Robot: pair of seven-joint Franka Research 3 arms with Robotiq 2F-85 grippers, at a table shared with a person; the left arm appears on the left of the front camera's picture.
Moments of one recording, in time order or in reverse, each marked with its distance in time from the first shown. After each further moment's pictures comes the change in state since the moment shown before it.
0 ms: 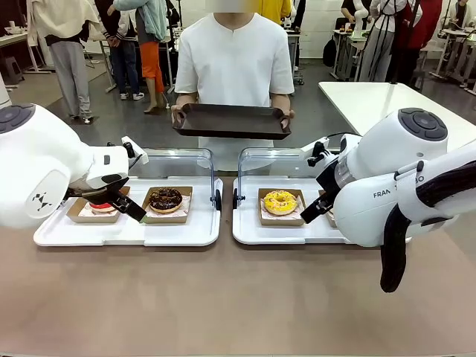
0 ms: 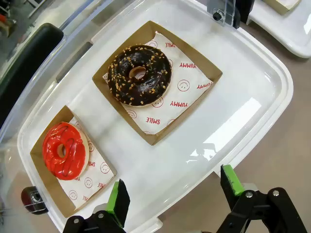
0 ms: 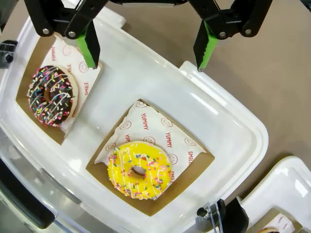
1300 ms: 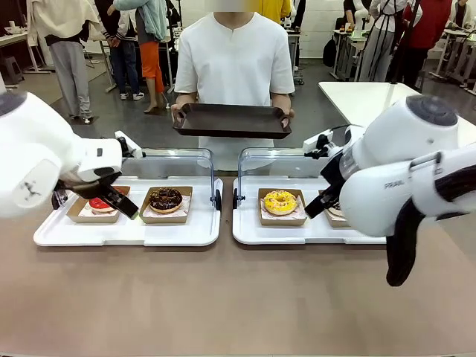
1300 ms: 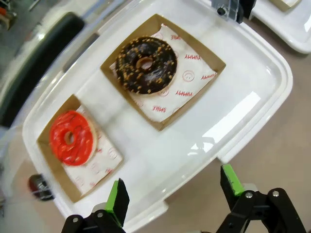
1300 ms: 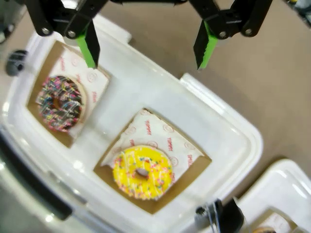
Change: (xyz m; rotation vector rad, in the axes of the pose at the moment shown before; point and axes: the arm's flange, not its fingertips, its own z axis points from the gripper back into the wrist) left arm 0.001 0.012 0.031 0.015 0.043 0.004; right arm 0.006 -0.006 0.034 -0.008 0.023 0.005
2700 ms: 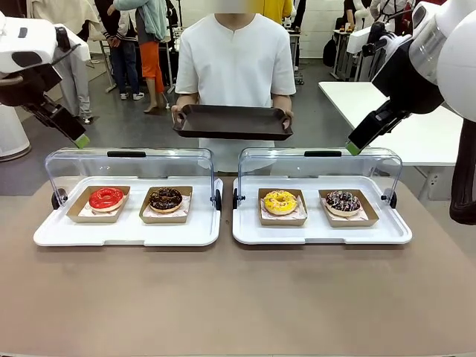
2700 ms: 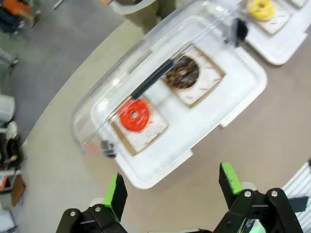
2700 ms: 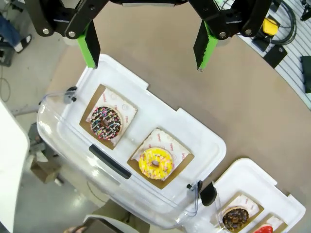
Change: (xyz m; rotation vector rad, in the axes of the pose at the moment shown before) left arm 0.038 0.031 0.193 0.051 -0.026 -0.039; right arm 0.033 -0.007 0.201 -0.047 -0.003 0.012
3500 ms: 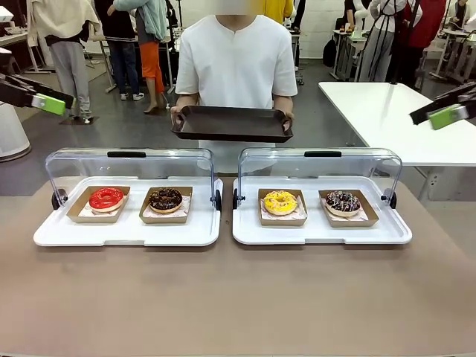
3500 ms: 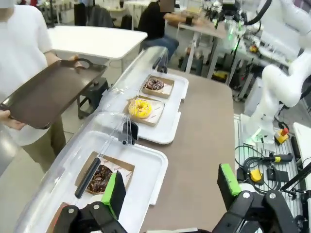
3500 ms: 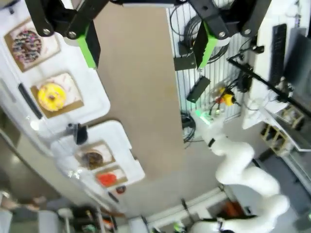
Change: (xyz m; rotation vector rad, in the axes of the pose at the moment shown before) left arm -0.045 0.124 -0.030 -0.783 -0.607 -0.171; right arm -0.088 -0.168 0.003 0.877 -0.457 0.200
